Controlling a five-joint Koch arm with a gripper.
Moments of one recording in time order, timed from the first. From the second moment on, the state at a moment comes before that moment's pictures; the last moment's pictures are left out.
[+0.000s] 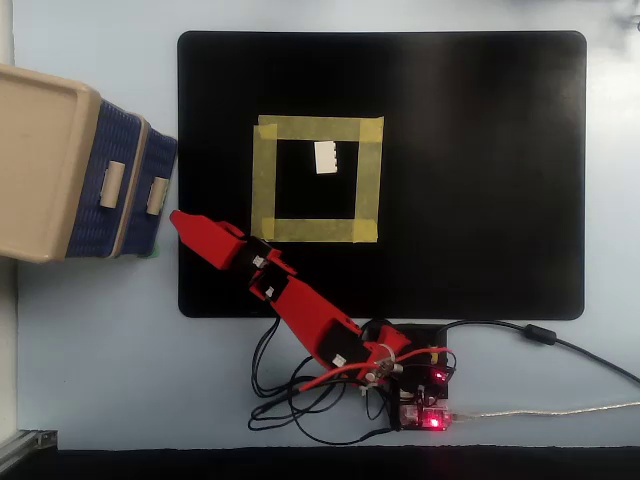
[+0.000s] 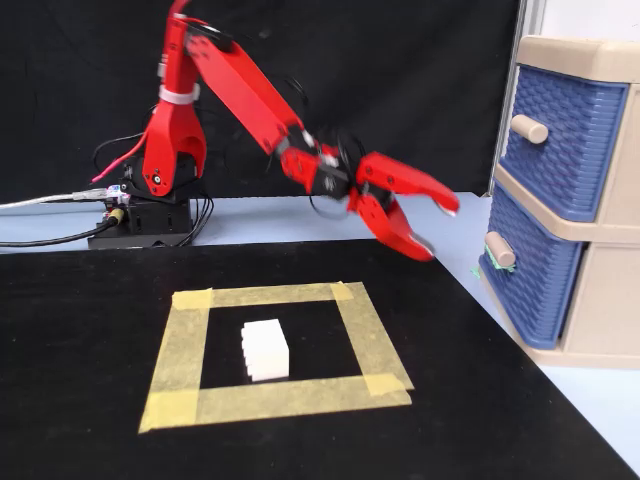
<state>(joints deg) -61.0 70.6 113.6 -35.8 -176.7</state>
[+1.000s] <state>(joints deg) -60.8 60.1 105.6 -33.6 -172.4</state>
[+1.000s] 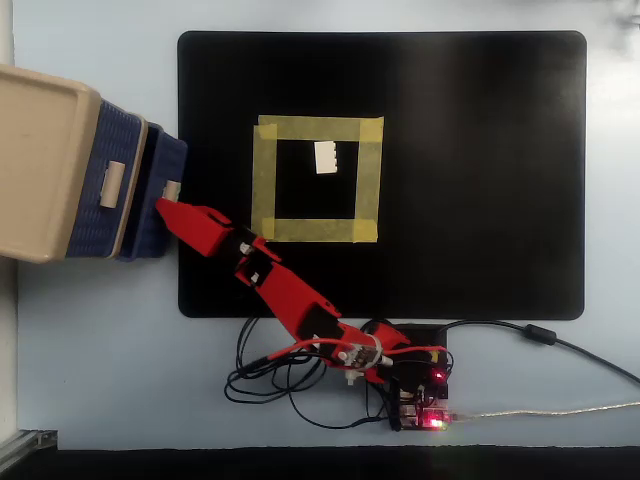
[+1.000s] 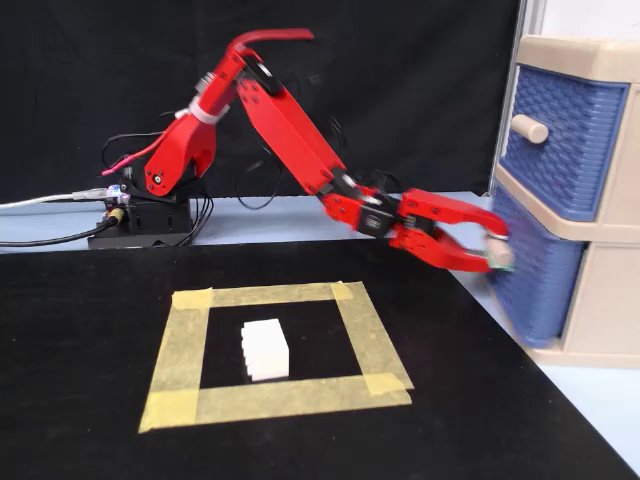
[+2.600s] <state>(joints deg) -23.9 74.0 61.4 78.1 -98.3</state>
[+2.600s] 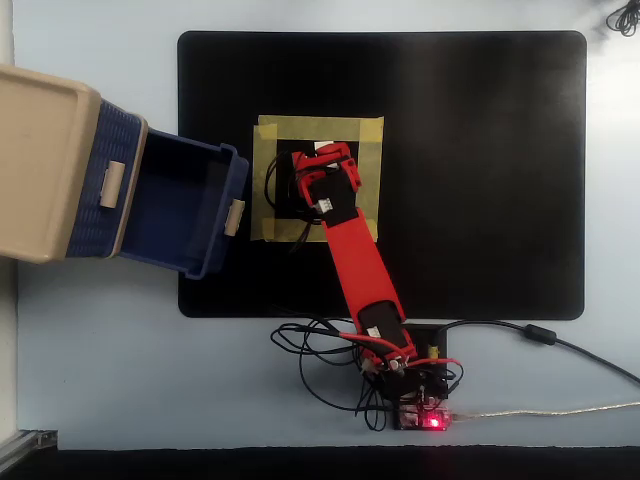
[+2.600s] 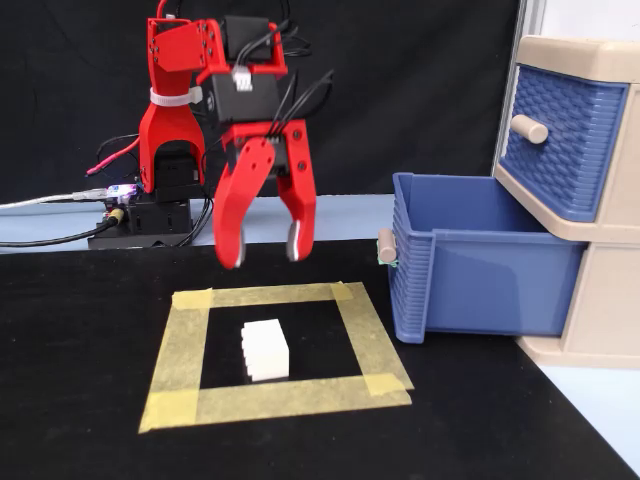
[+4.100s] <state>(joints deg) -25.7 78.7 41.7 100.6 -111.9</state>
